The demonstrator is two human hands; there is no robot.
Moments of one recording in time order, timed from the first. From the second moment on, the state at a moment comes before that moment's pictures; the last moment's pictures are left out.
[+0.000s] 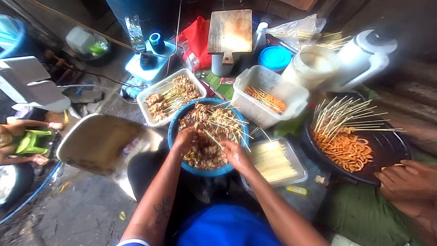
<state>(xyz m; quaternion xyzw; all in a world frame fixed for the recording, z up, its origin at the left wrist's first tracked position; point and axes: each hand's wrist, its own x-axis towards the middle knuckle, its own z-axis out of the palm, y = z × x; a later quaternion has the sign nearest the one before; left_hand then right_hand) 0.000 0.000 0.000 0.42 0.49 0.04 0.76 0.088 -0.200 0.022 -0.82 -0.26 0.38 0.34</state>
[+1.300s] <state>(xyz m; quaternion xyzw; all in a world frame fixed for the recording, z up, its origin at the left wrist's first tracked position) -0.002 -0.022 -0.010 0.77 0.42 0.06 0.47 0.068 -0.183 0.004 -0.81 -0.24 0.39 0.38</state>
